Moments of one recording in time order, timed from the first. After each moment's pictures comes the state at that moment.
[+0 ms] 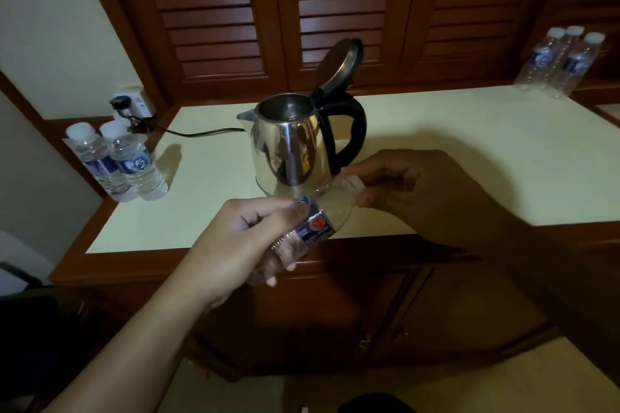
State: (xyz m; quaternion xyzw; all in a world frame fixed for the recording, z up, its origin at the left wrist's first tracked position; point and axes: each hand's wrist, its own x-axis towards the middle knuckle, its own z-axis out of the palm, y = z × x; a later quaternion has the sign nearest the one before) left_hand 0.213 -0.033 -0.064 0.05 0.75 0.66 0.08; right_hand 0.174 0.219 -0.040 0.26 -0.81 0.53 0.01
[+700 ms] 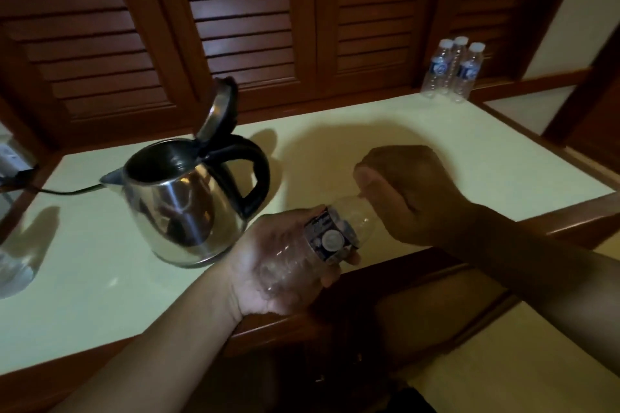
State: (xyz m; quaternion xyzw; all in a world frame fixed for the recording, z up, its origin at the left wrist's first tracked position) left_hand 0.098 0.094 -0.092 0.12 0.24 0.70 0.66; right_hand 0.120 0.318 -0.035 0.33 -0.85 0.28 0.31
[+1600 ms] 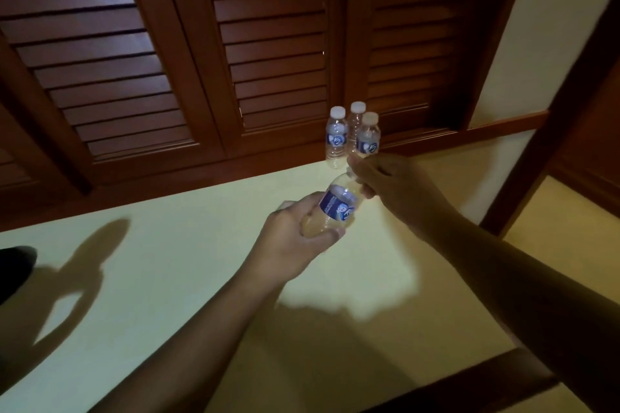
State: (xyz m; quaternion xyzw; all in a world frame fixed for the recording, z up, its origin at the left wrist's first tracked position) left_hand -0.074 0.462 -0.088 0.21 0.85 0.48 0.03; right_hand -0.062 0.671 -0.038 0.00 -0.84 0.52 0.14
